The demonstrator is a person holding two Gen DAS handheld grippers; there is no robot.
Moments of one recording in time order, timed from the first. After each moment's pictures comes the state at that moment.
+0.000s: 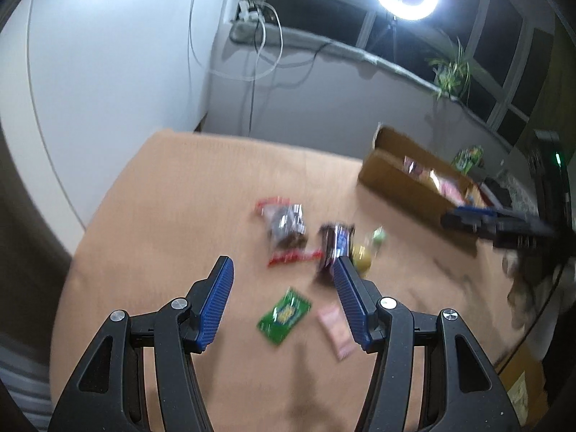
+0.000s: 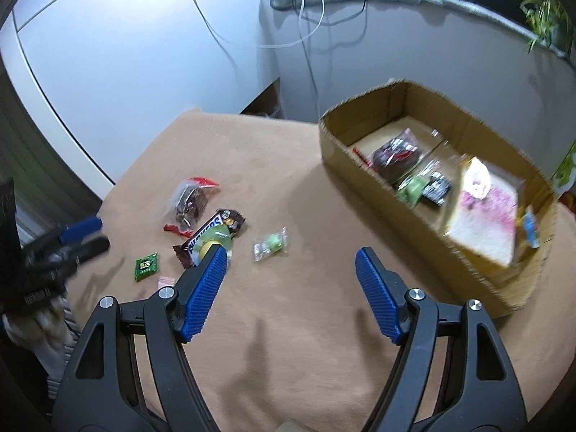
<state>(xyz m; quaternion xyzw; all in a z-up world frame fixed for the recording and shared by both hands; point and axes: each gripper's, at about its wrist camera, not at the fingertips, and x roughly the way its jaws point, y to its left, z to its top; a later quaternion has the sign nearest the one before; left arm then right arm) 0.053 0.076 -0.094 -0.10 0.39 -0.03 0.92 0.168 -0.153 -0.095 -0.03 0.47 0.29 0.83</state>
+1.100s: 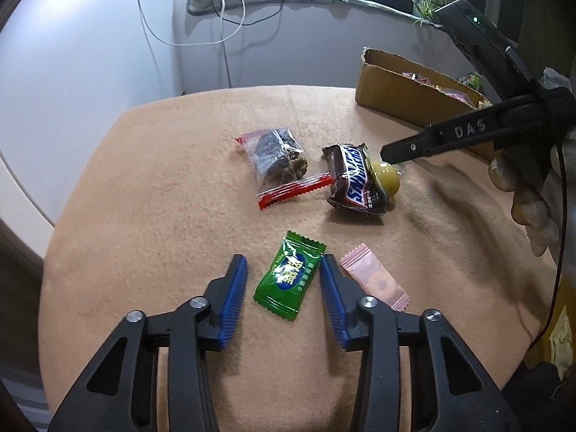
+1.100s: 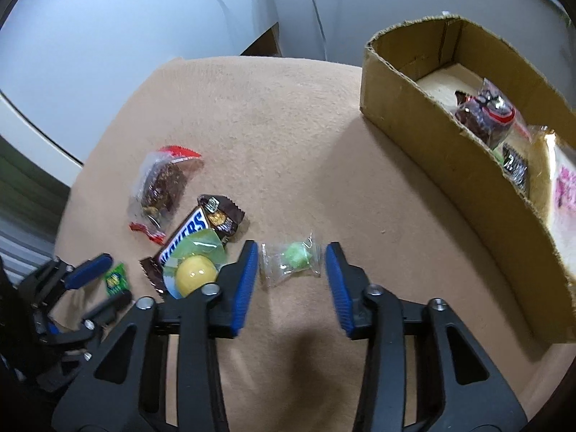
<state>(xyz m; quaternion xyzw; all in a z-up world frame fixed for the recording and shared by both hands) 0.059 0.055 -0.150 0.01 0.43 -0.05 0.90 0.203 -0.083 -0.155 -0.08 0.54 0.27 0.79</state>
